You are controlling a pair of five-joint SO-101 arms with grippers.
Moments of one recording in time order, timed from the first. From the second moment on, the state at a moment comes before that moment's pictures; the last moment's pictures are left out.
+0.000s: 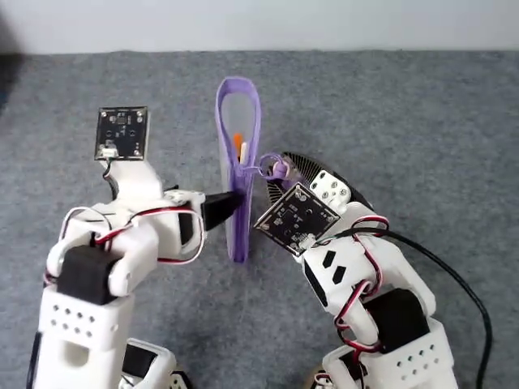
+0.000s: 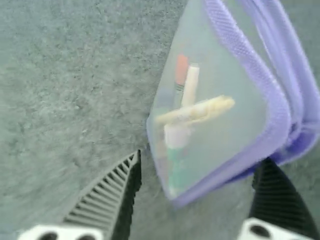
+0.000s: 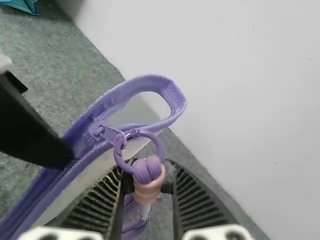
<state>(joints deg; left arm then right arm) 11.7 -48.4 24.7 83.6 17.2 -26.7 -64.9 40.9 47.1 33.5</state>
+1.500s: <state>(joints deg) 17.1 -49.0 24.2 81.5 13.3 -31.6 -64.9 40.3 48.2 33.7</state>
